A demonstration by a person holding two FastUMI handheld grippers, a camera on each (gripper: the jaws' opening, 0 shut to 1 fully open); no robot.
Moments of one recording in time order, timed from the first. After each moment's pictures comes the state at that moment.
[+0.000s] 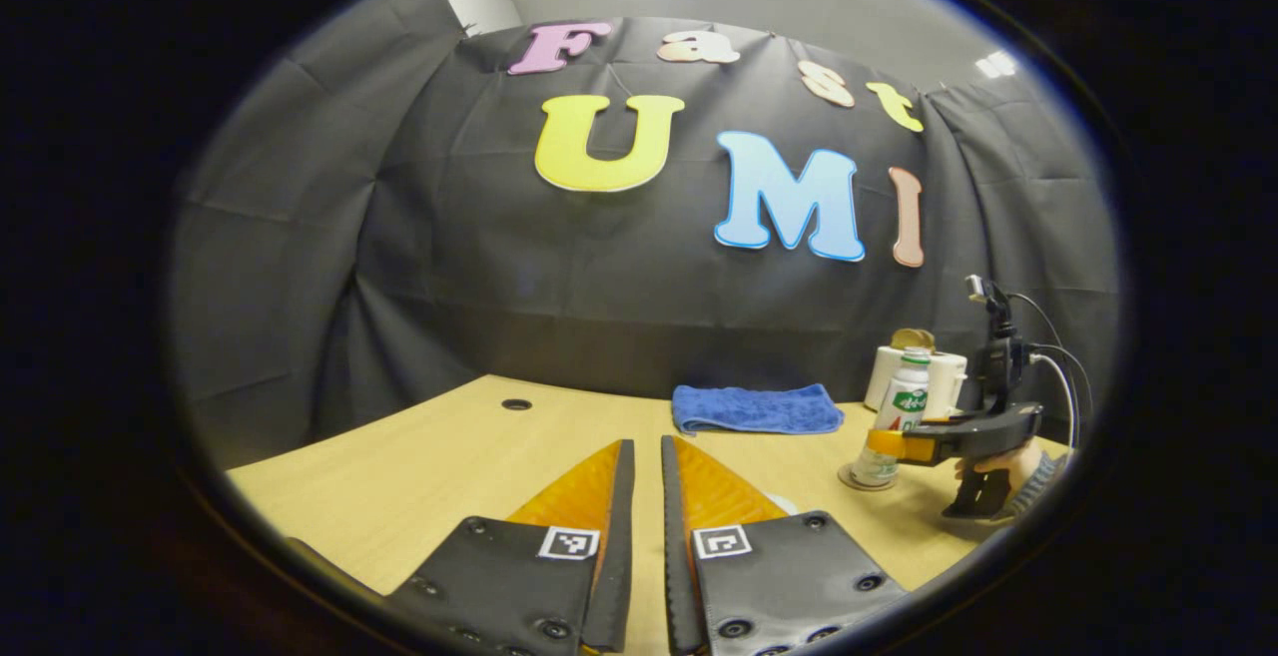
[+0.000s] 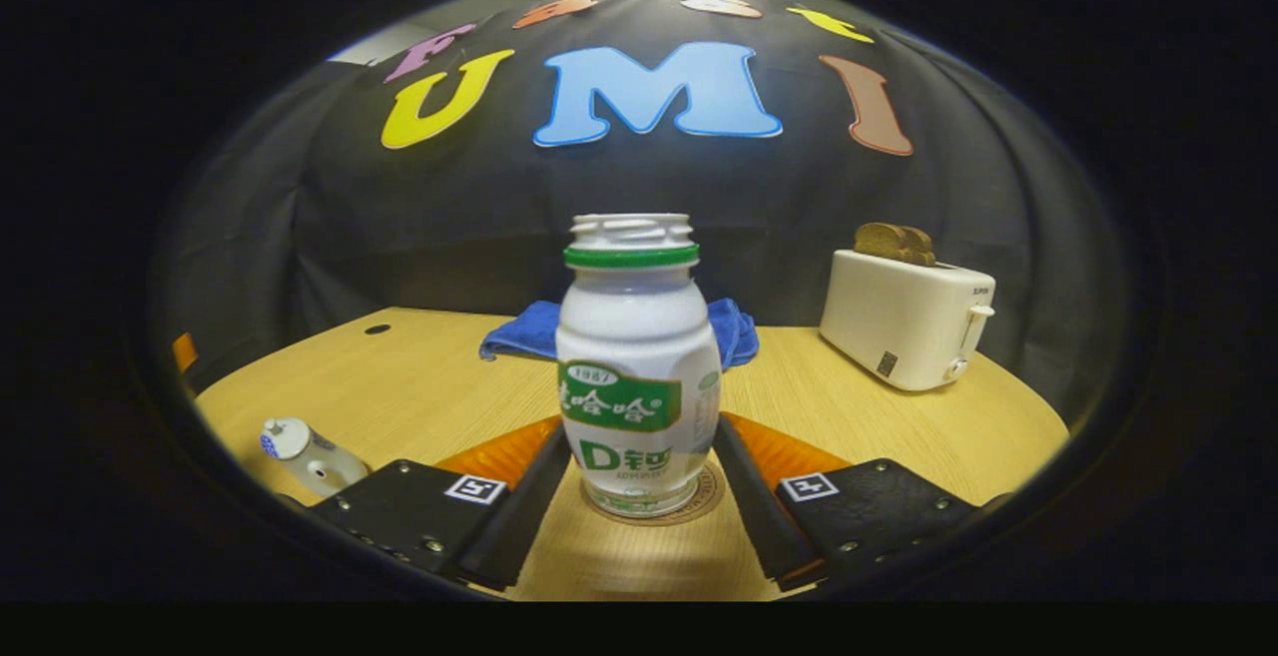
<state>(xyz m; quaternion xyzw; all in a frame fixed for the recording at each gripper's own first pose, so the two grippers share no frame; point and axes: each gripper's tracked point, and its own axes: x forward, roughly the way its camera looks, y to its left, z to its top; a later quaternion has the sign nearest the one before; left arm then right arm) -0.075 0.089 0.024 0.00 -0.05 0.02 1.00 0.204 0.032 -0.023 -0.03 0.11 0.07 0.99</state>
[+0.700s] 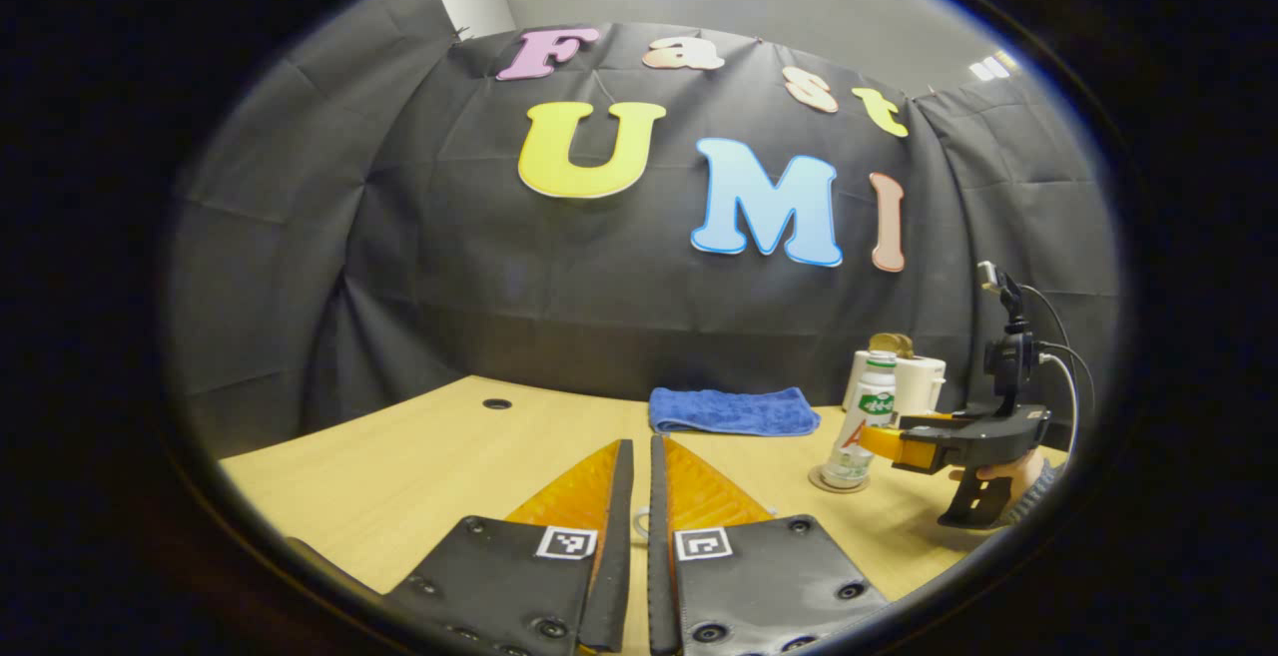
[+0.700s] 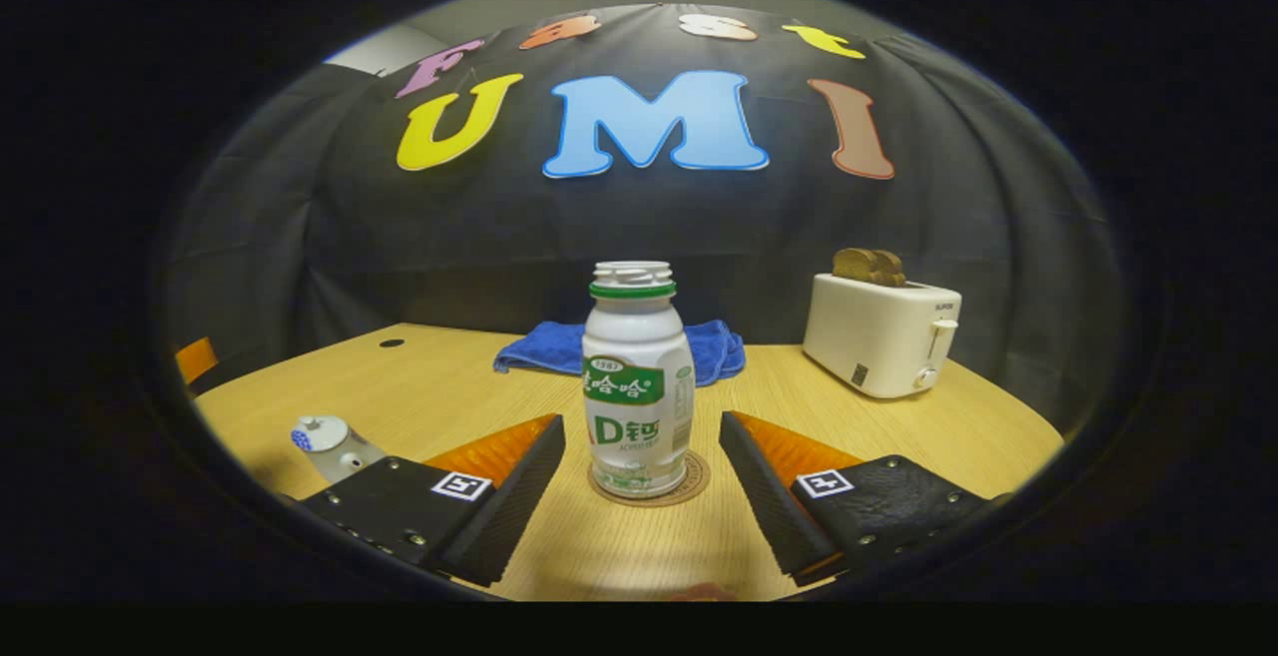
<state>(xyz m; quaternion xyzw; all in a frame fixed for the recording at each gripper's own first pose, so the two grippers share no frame) -0.094 0.047 0.017 0.00 -0.06 0.00 1.00 0.150 0.023 -0.002 -0.03 0.06 0.07 1.00</state>
